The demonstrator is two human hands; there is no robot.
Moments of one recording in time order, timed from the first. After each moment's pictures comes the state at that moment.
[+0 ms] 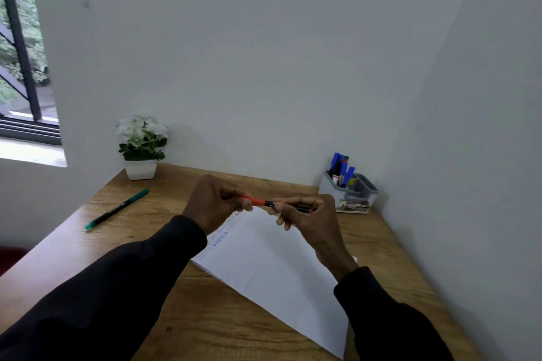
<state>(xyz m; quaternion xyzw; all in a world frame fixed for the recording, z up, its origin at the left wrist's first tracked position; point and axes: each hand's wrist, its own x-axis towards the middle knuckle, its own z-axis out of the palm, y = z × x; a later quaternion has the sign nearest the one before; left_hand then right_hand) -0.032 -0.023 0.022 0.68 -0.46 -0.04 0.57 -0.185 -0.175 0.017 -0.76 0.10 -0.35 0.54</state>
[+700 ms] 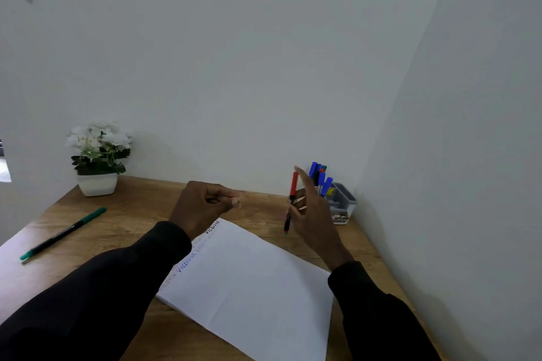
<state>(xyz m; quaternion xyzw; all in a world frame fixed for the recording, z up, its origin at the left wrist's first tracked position) -0.020 -0.076 0.027 0.67 -0.40 -0.08 0.62 -0.167 -0.278 0.008 -0.87 0.17 -0.37 0.27</state>
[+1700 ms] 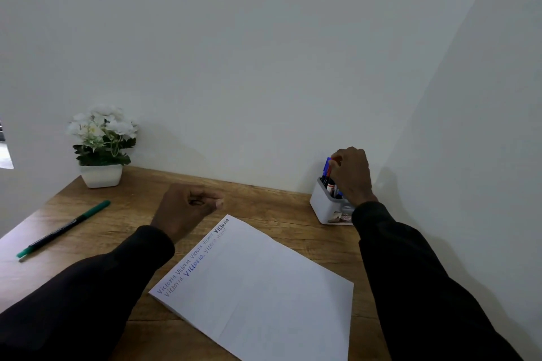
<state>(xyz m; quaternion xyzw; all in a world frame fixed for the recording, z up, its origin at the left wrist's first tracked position) 0.028 -0.063 -0.009 0.71 -0.37 -0.06 0.60 -0.114 -0.403 0.056 -0.88 0.33 -0.34 0.03</state>
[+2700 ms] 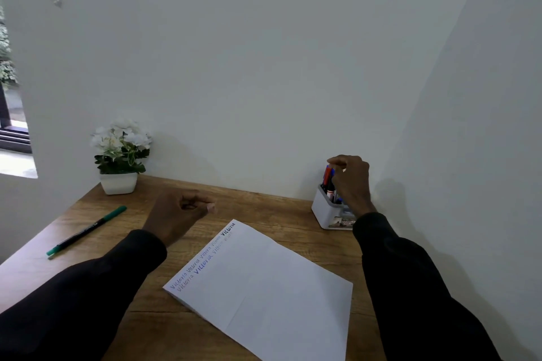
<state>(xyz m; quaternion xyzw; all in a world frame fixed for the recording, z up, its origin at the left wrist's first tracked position) 0.025 -0.030 0.002 0.72 -0.35 -0.05 0.60 -0.132 -0.360 0.070 -0.84 0.29 -0.43 0.17</state>
